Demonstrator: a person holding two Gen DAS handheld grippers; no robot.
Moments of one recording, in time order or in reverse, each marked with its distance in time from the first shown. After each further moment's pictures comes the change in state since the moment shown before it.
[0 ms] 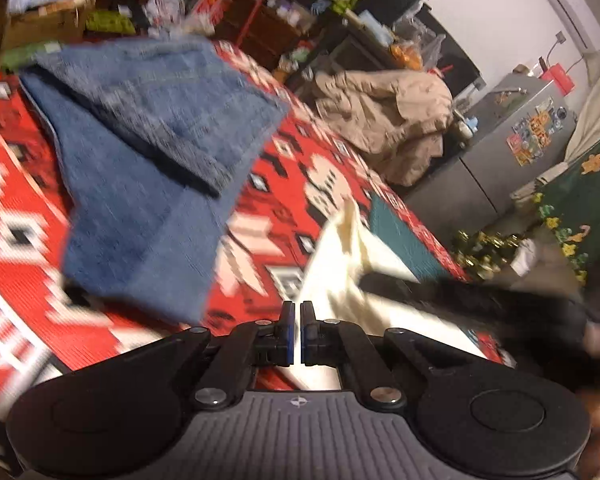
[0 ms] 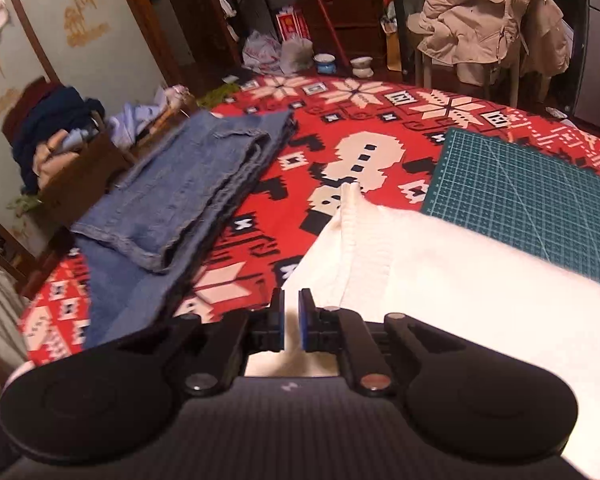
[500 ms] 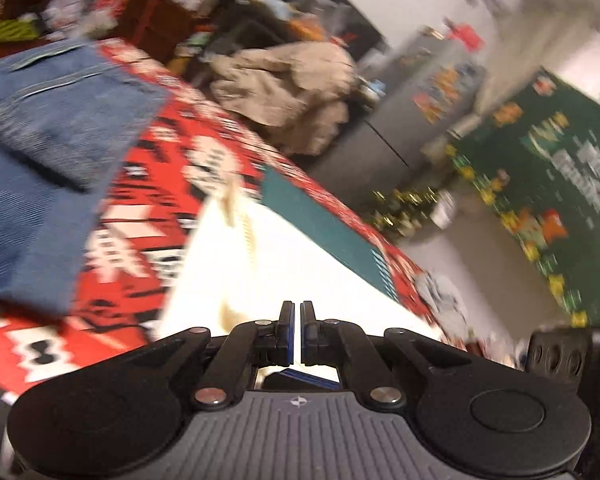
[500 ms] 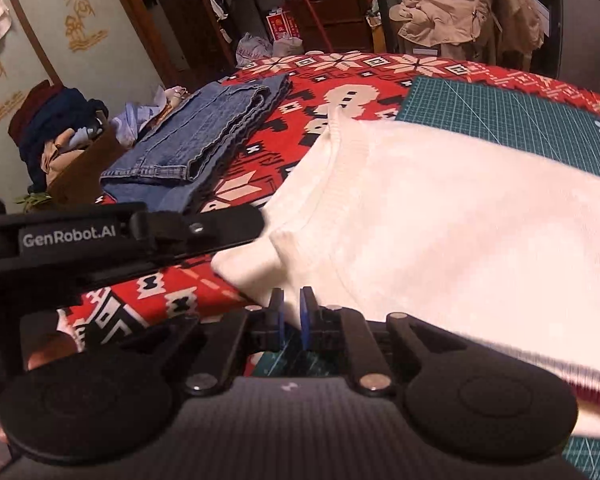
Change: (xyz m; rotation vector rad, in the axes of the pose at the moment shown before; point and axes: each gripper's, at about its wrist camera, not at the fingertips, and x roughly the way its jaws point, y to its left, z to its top) left arm 0.002 -0.042 -0.011 0.184 0.102 -0.275; right arm -0.053 0.003 -0.084 0.053 -0.017 -0.008
